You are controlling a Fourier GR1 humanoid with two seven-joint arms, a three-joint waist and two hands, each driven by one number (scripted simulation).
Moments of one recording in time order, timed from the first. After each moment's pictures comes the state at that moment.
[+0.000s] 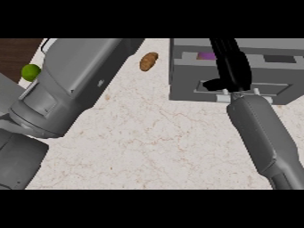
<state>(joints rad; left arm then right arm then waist) -1.58 0.12 -0.28 -0.37 0.56 0.57 0.07 -0.73 -0.18 0.06 -0.87 1.02 -0.45 -0.05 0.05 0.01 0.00</state>
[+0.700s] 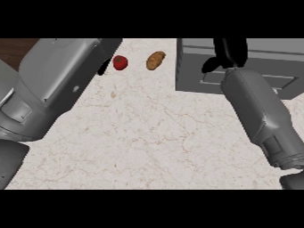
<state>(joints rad) -1.43 0.21 -0.31 -0.56 0.52 0.53 0.16 -1.04 -0.18 -0.04 -0.47 1.07 -0.64 -0.07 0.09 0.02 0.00</state>
